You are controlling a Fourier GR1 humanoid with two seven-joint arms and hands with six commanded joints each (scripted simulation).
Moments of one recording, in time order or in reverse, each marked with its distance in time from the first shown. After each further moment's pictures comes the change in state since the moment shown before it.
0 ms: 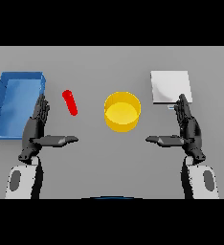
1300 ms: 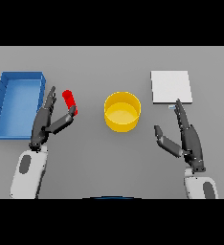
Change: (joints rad) left arm -0.169 0.042 -0.030 0.215 -0.180 0.062 -0.049; right arm 0.116 -0.056 0.114 -0.132 0.206 -0.024 -0.123
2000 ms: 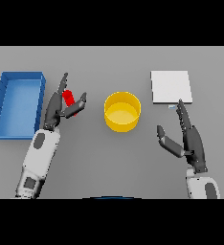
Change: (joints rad) left arm -0.285 -0.021 0.056 0.394 -0.050 0.080 -0.149; right arm 0.008 -0.008 -0.008 -0.011 -0.012 0.007 0.001
